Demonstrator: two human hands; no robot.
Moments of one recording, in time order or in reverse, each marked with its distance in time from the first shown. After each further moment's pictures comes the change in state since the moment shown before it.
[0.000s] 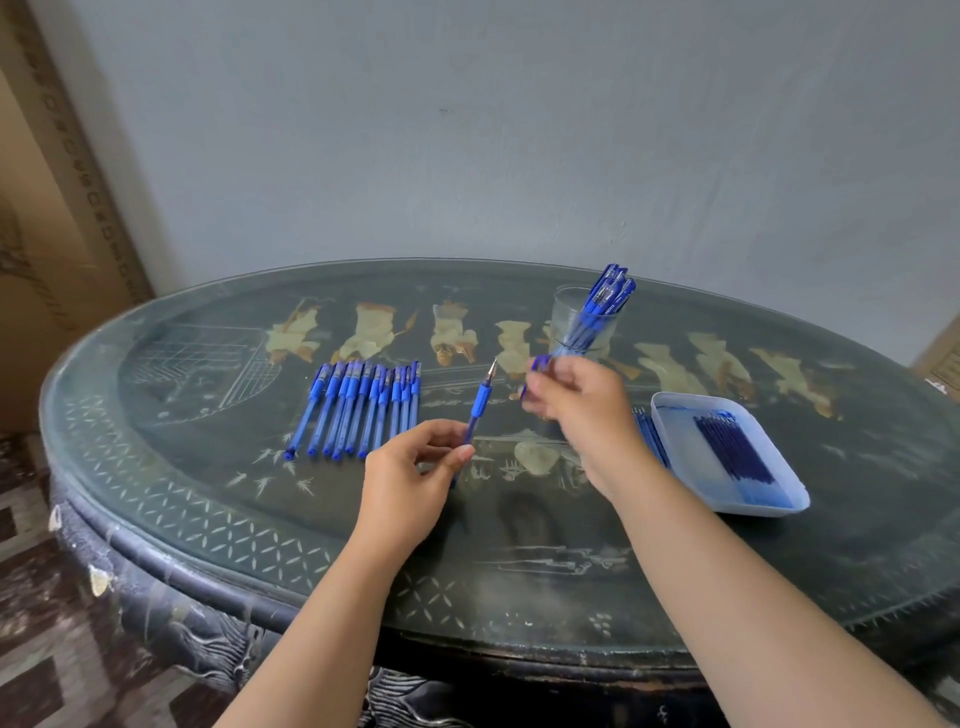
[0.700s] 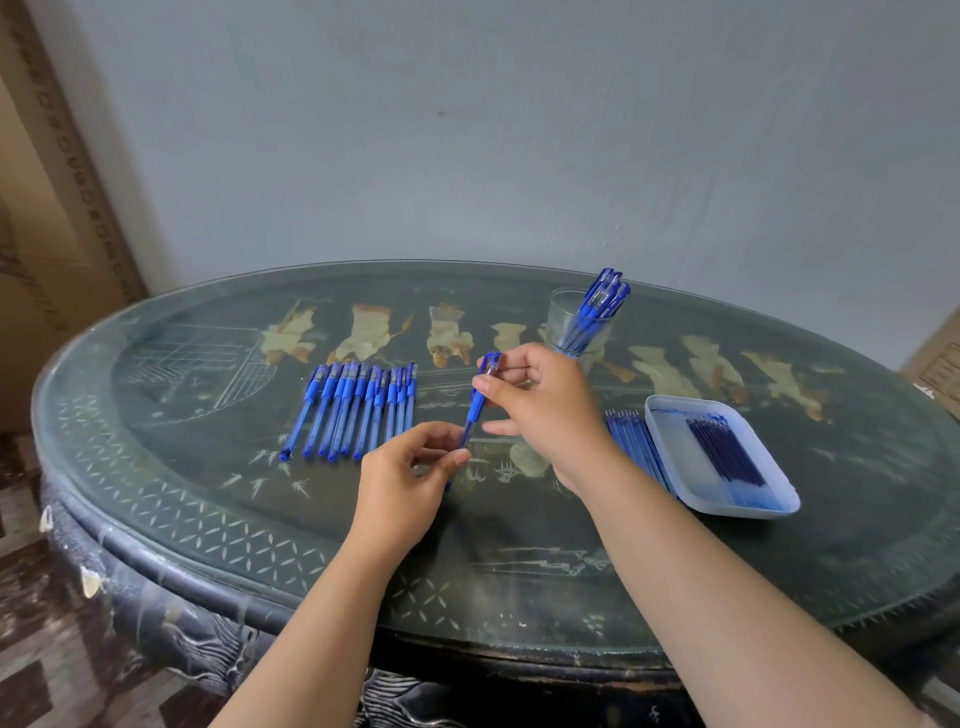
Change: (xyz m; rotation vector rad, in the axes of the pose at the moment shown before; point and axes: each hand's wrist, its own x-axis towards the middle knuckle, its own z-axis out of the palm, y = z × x) left_hand 0.000 0.000 0.000 0.010 -0.007 0.016; right_hand -0.013 -0.022 0.022 -0.030 -0.125 -0.044
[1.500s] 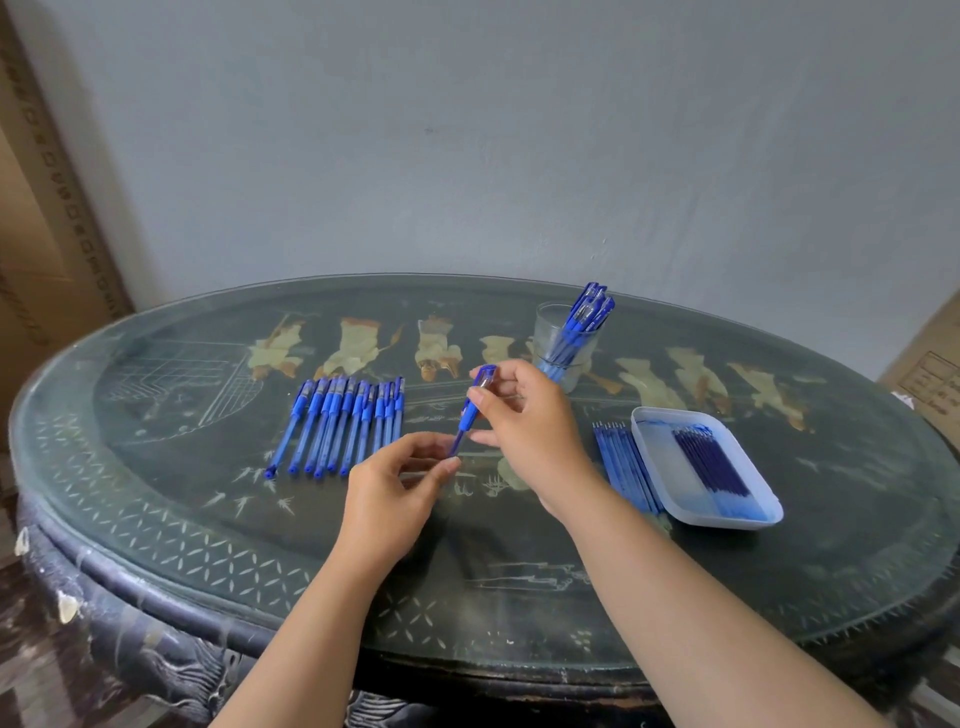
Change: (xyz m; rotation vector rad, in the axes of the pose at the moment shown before) left_hand 0.002 0.004 -0.002 -0.012 -0.014 0.006; right_hand -0.001 0.008 0.004 -0.027 0.053 -0.044
